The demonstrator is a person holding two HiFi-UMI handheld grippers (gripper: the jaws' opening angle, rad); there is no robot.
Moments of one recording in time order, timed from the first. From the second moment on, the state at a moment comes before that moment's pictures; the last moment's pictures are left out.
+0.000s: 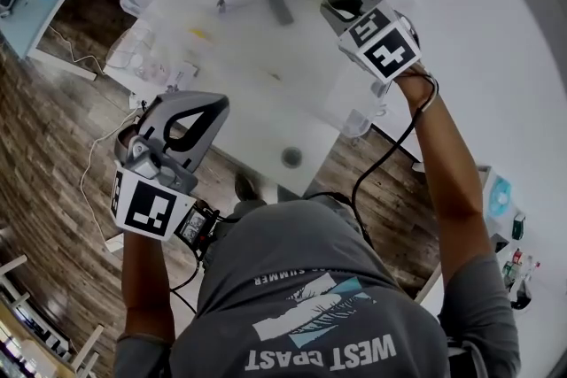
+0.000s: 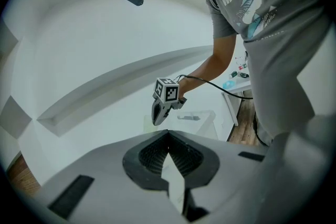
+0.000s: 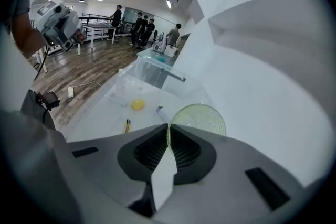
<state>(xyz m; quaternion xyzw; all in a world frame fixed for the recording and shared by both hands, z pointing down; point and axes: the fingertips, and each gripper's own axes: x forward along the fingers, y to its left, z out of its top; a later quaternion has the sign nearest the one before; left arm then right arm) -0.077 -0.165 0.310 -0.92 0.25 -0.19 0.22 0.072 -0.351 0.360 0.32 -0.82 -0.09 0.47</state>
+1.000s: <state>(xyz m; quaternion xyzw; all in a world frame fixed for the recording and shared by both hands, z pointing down) -0.103 -0.142 0.323 -0.92 0.17 -0.22 0.26 -0.041 -0.165 0.326 0.32 -0.87 -0.10 0.36</state>
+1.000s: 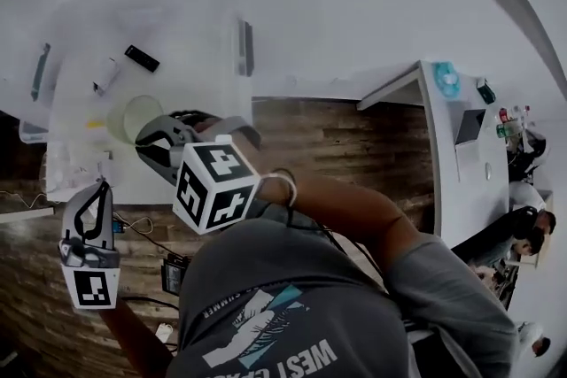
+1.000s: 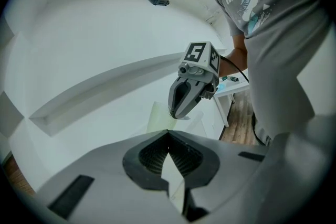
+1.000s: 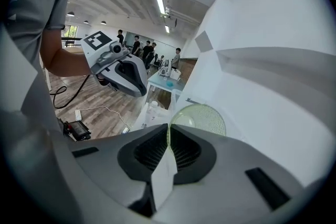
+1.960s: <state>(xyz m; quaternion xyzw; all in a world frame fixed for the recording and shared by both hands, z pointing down) -0.099 -0.123 0.354 -0.94 0.22 -0.18 0.17 -0.038 -0.115 0.483 0.24 -0.87 0.02 0.42</state>
